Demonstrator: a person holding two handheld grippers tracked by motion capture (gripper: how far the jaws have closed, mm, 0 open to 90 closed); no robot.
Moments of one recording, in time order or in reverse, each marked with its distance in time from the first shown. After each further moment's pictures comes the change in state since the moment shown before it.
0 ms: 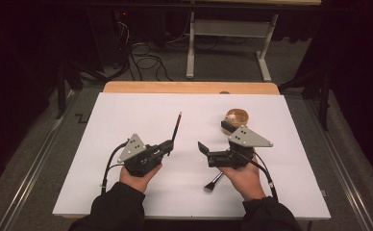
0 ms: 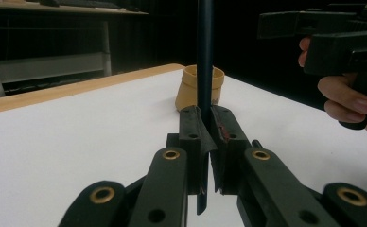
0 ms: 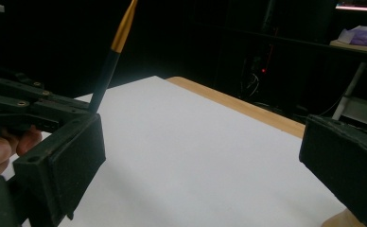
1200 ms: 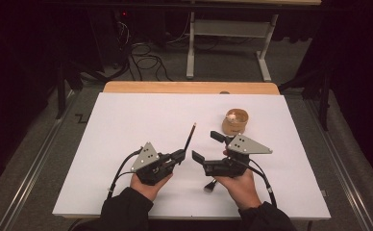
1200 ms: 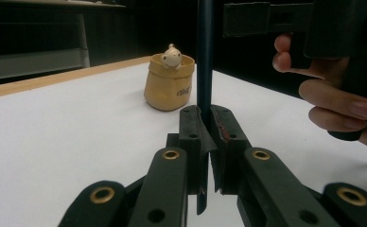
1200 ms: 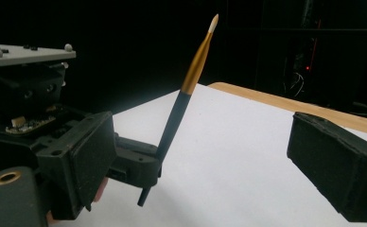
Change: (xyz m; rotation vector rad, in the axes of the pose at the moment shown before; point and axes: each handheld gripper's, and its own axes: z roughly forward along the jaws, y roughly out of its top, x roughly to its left) left arm -0.028 -0.014 0.017 0.021 -0.068 0.025; right arm 0.017 -0.010 -0.005 -0.049 0.151 0.139
